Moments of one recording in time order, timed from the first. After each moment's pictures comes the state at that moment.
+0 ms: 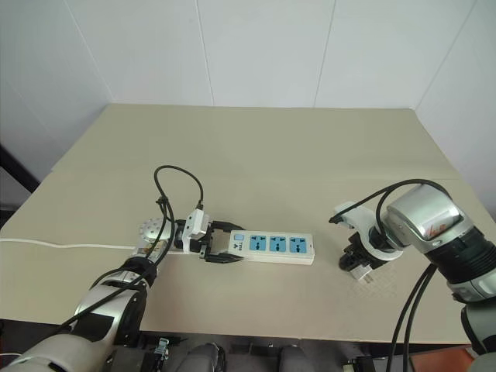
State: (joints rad) left arm -0.83 0.24 -0.02 1.17 -0.10 -0.63 -1.56; right arm -0.85 -1.07 0.53 -0.09 0.67 1.61 0.62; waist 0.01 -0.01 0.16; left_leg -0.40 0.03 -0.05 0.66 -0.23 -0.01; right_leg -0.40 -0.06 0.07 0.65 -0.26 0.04
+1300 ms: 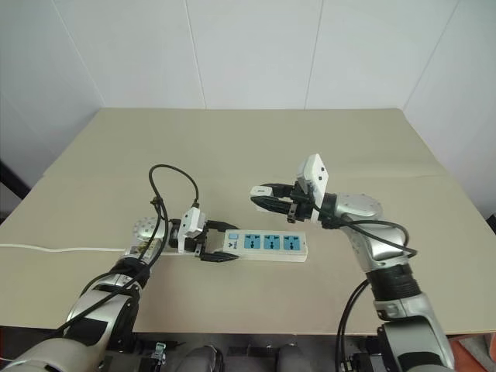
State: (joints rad) left arm -0.77 0.30 -0.06 1.02 -0.11 -0.51 -1.51; right arm -0.62 -0.46 0.09 0.20 0.49 0.17 1.03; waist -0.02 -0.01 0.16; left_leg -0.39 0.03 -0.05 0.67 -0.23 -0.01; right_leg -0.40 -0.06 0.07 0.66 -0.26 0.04
